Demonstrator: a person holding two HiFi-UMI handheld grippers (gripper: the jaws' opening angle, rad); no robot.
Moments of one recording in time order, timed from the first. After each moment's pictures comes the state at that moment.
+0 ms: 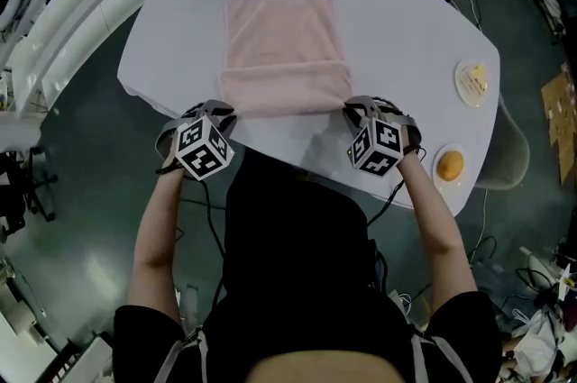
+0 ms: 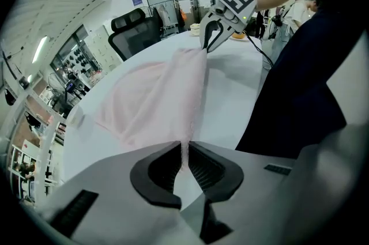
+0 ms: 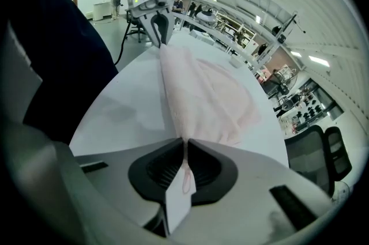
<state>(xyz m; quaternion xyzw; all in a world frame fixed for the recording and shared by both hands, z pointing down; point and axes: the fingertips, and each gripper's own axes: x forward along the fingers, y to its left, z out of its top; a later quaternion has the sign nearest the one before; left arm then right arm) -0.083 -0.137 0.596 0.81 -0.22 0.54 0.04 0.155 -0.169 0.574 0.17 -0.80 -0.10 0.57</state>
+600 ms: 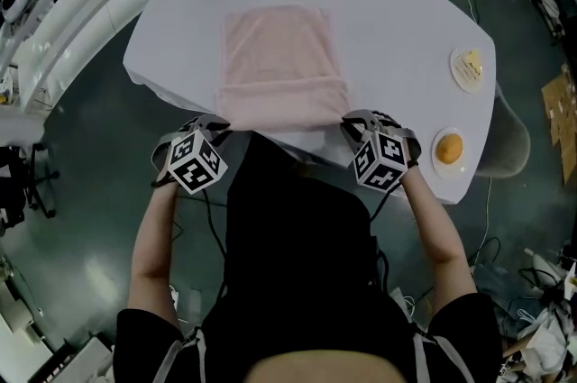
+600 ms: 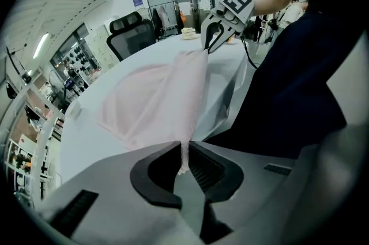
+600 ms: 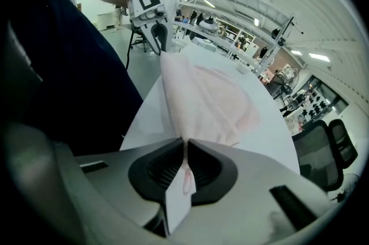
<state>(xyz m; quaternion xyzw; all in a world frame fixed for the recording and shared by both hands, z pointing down) -0.081 -0.047 0.584 0.82 -0.22 0.53 0.05 0.157 -0.079 0.559 0.16 -0.82 -0.08 0.54</state>
